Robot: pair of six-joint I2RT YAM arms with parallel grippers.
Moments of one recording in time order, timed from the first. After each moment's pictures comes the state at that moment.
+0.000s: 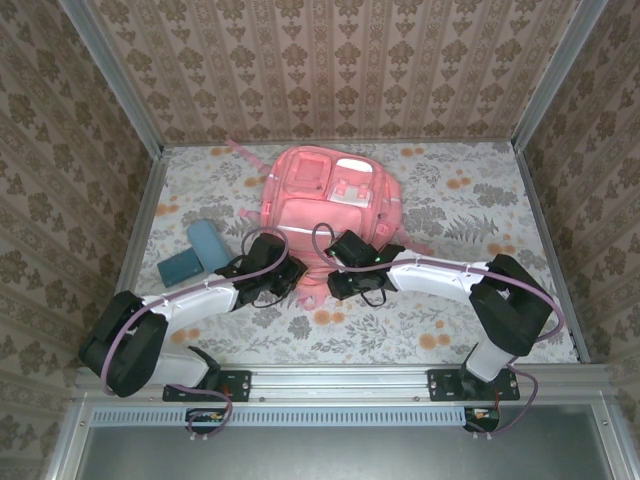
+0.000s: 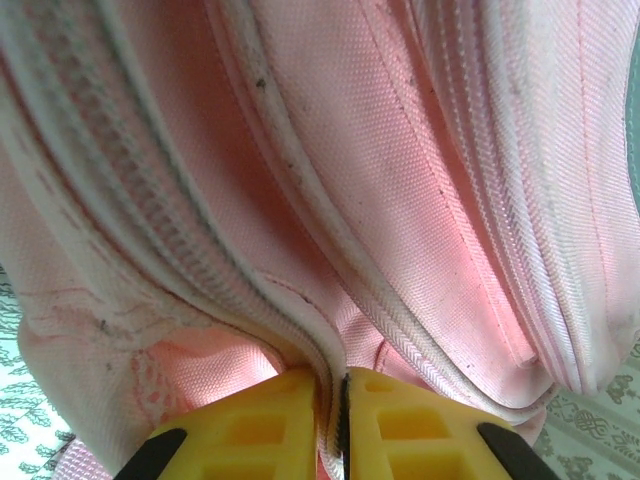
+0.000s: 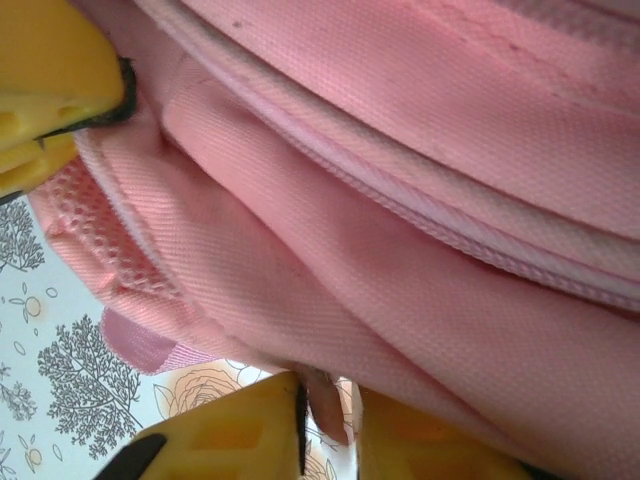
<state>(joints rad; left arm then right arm) -0.69 1.33 0.57 -0.03 0.16 -1.45 0.83 1.64 0.99 -0.43 -0.07 0.43</state>
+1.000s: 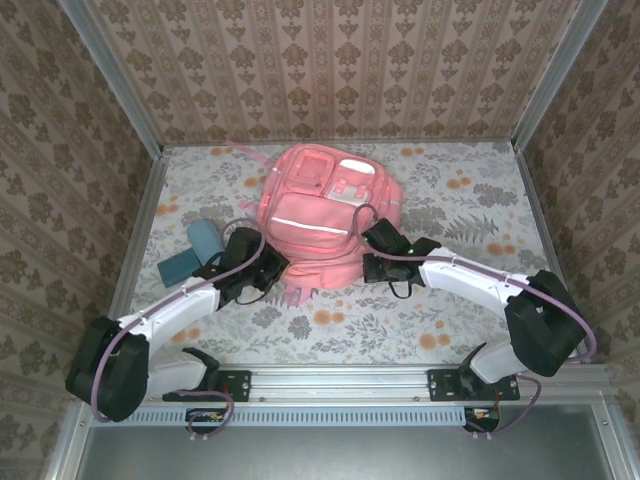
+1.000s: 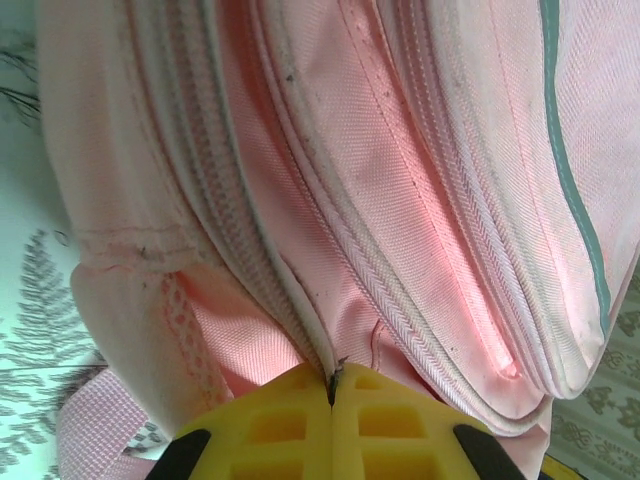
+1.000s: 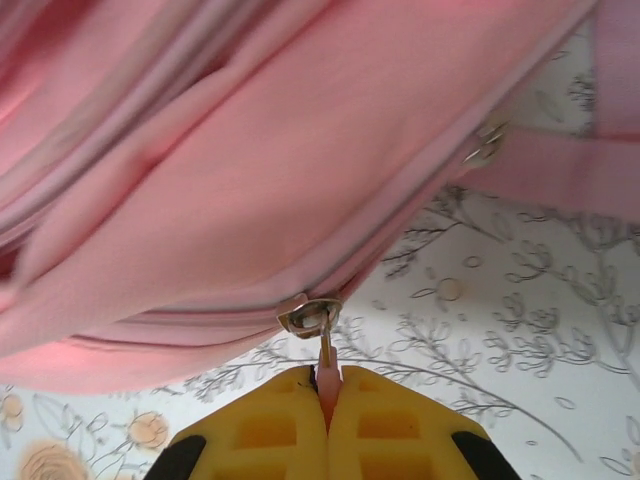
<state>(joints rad) -0.54 1.18 0.57 -0.16 0.20 -1.32 0.65 1.46 0.90 -0.52 0.12 0.56</state>
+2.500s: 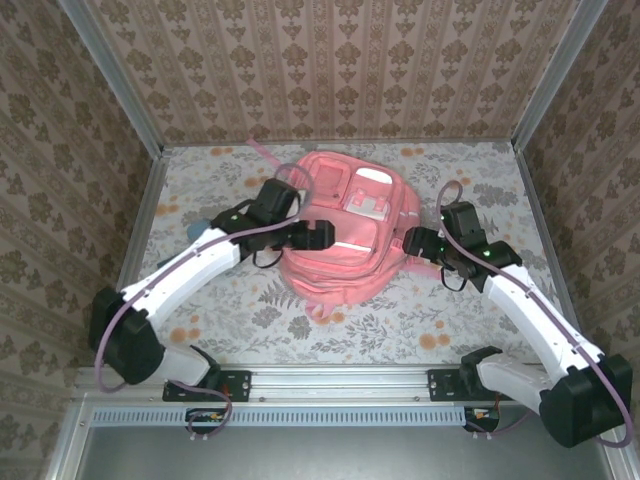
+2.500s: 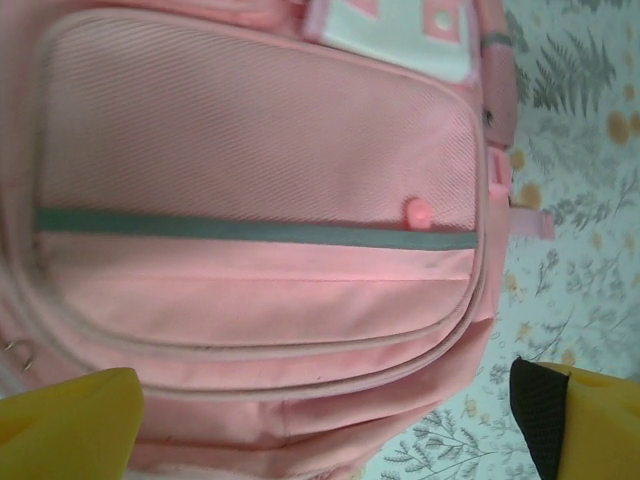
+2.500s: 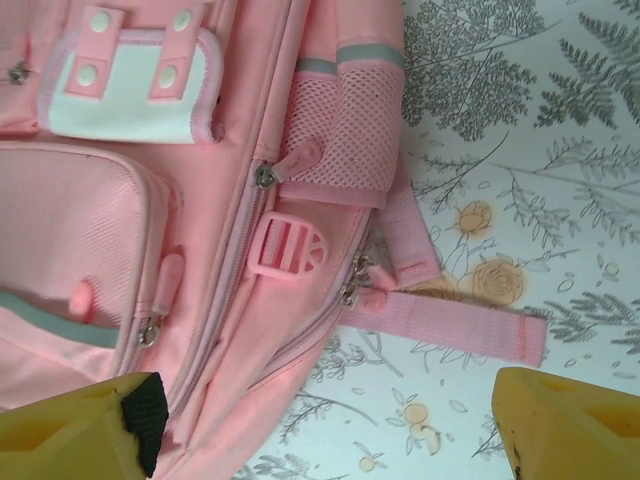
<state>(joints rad) -0.72 1.43 1.21 -0.66 0.16 -0.49 0.28 1.05 0.85 -0.67 0.02 0.56</state>
